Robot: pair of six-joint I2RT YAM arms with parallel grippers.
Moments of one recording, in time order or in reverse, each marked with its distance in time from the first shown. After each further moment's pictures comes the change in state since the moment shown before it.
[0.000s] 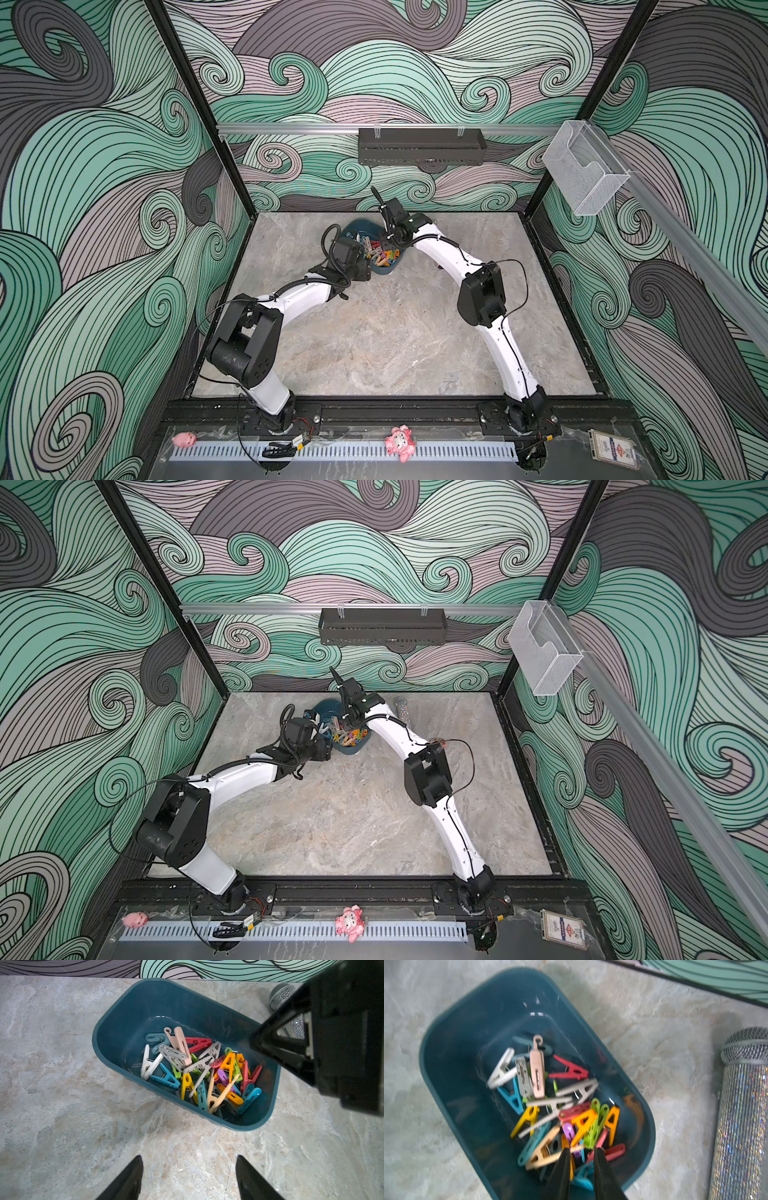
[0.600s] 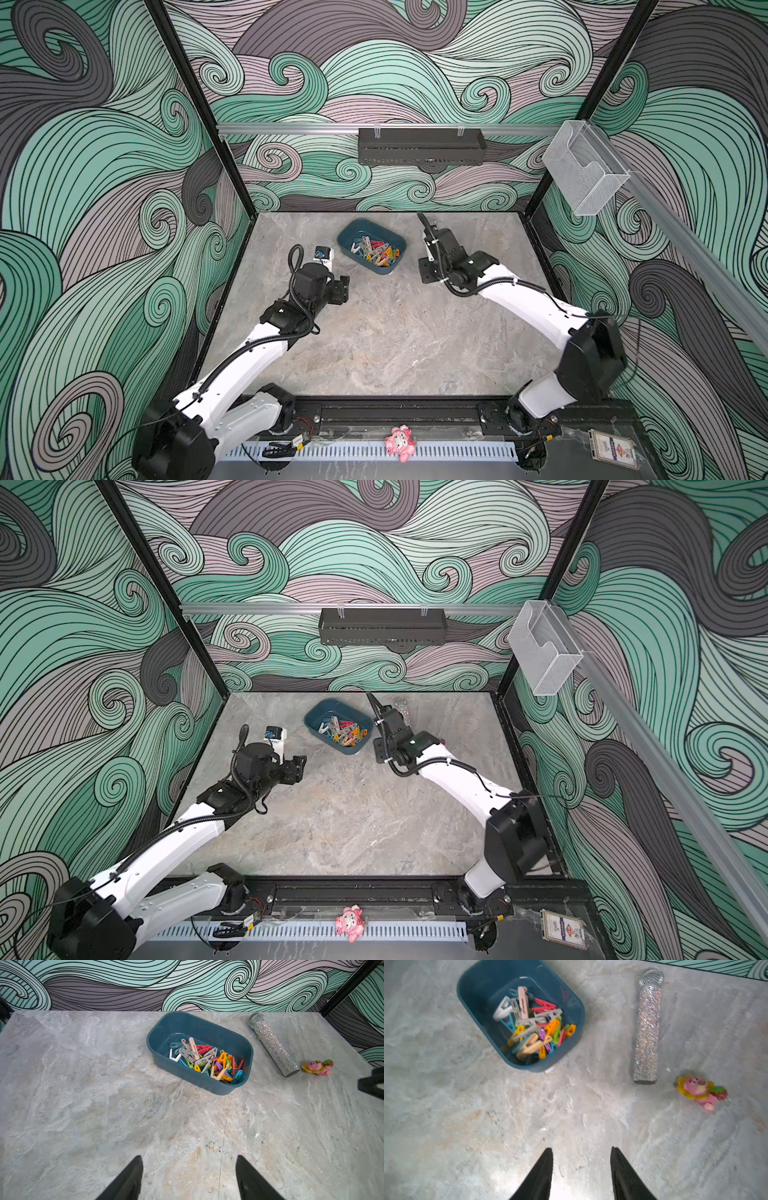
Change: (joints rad) left arm 0.000 -0.639 -0.301 -0.181 -0.048 0.036; right arm 0.017 -0.942 -1.136 0.321 0.085 0.072
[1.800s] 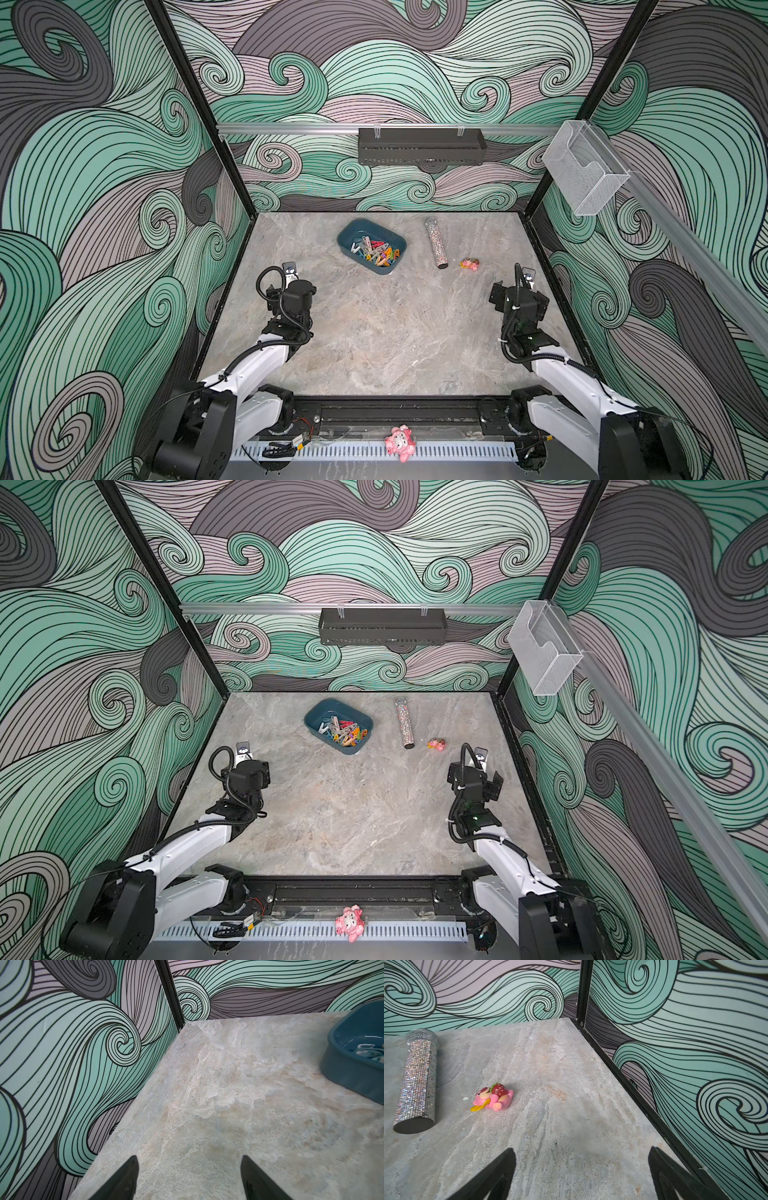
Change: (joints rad) left arm 0.220 0.148 -0.315 0.518 -0.519 0.186; right arm -0.456 -0.468 -0.853 0.812 0.383 -0.179
